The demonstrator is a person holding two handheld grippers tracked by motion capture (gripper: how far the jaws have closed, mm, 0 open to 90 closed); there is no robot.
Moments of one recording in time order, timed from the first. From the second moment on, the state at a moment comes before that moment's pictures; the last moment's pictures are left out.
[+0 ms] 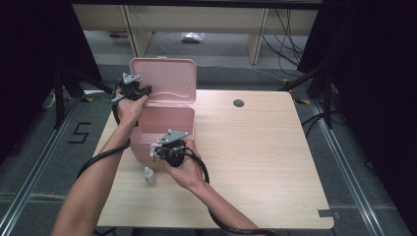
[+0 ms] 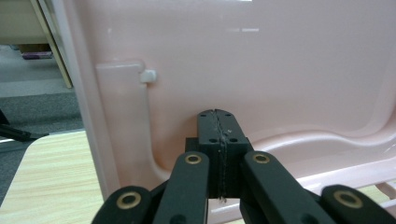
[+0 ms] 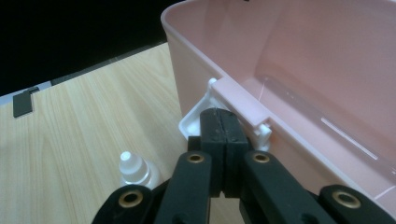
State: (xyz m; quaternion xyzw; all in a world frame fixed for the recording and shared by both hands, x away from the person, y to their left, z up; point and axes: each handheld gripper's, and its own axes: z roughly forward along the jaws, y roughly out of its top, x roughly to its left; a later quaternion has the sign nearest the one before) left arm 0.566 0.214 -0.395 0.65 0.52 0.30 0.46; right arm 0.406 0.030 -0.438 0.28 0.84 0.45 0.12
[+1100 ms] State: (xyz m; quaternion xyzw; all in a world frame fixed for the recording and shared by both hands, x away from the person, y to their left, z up) left arm 0.571 0.205 -0.409 0.67 0.54 0.28 0.43; right arm 0.407 0.029 -0.438 0.28 0.84 0.45 0.12
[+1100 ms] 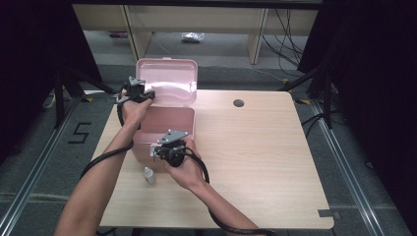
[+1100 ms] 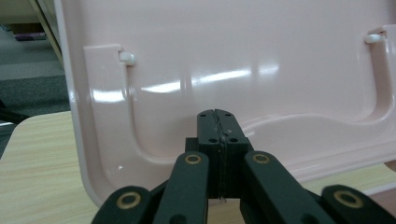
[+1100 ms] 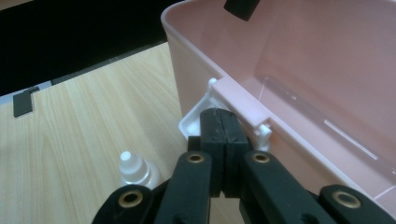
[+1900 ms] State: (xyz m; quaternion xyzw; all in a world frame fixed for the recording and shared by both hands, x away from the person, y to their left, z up) left arm 0.550 0.204 -0.395 0.67 0.51 0.27 0.45; right arm 0.408 0.029 -0.437 0.28 0.84 0.45 0.12
